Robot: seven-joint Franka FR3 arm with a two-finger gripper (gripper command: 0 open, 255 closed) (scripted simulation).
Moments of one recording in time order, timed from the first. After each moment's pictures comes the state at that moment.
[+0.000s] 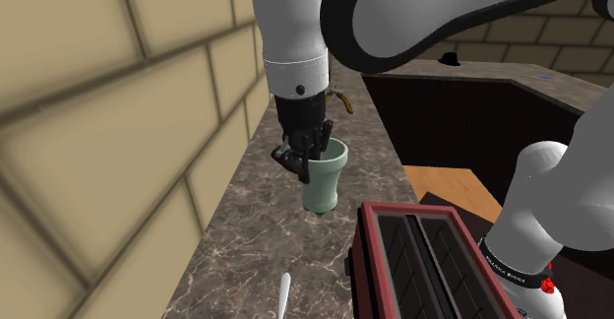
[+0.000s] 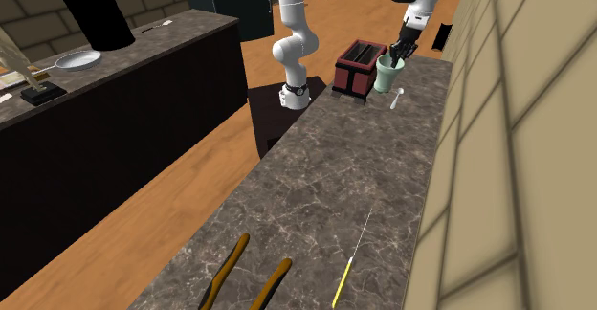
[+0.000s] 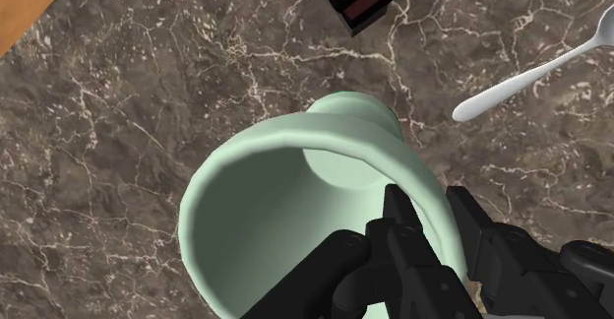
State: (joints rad) arm 0.30 -0.17 0.44 -2.01 0.01 1.75 0.66
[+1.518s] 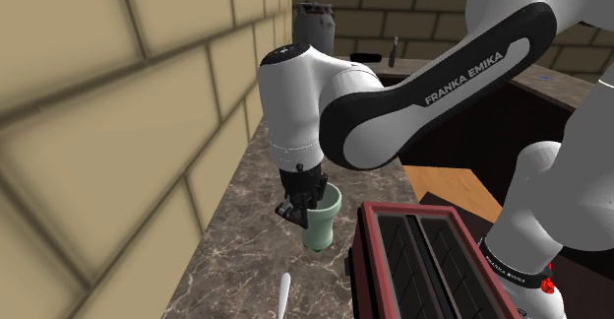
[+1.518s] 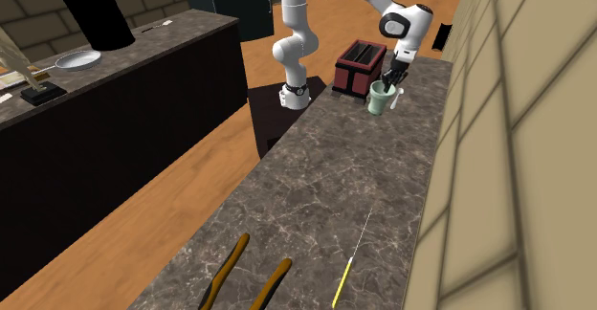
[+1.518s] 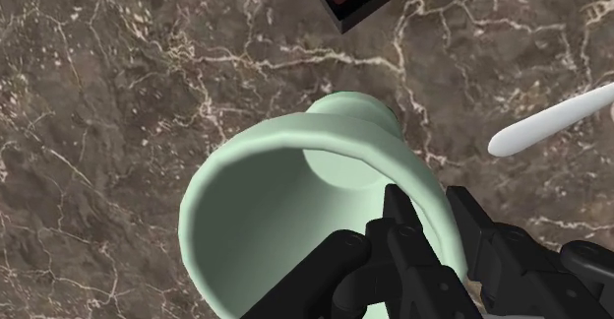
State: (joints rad) arm 0.30 -0.07 0.46 -2.24 -0.03 2.06 0.70
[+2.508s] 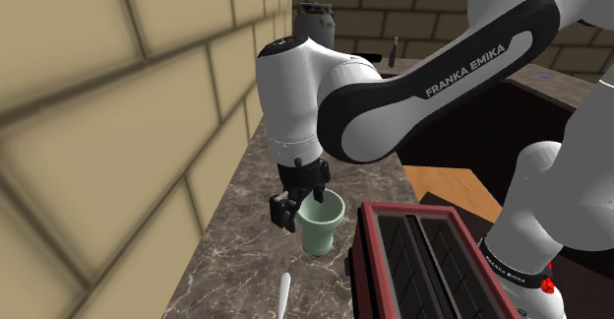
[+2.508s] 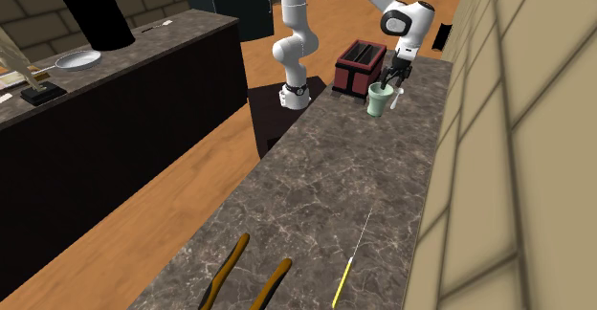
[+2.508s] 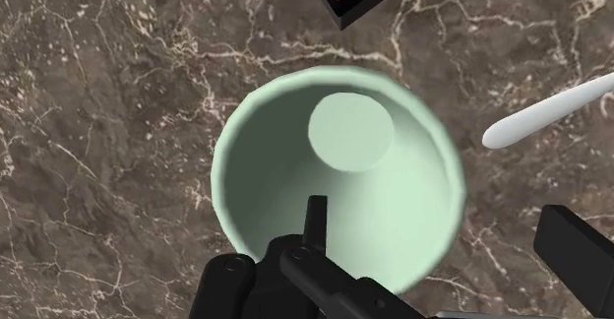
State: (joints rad) arm 0.30 -0.08 0.46 -2.22 -0.03 2.04 0.70
